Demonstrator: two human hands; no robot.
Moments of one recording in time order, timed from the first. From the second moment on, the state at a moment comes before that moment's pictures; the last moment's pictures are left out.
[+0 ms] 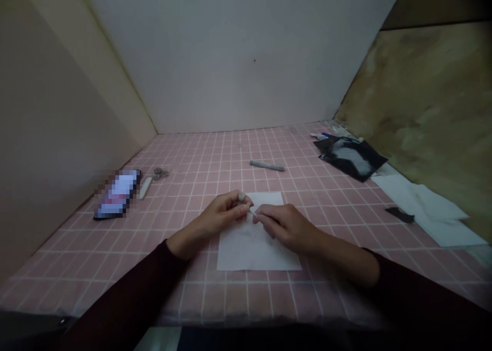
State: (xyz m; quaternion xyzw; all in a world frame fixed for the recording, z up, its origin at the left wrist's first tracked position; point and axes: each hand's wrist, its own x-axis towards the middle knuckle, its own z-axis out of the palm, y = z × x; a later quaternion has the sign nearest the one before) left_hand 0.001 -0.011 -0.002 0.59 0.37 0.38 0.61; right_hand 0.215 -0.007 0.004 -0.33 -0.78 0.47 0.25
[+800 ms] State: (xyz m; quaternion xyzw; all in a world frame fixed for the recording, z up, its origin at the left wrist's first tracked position) left_hand -0.002 -0.010 0.000 0.59 0.34 0.38 0.63; right_hand 0.219 -0.001 0.016 -0.32 -0.47 0.80 0.19
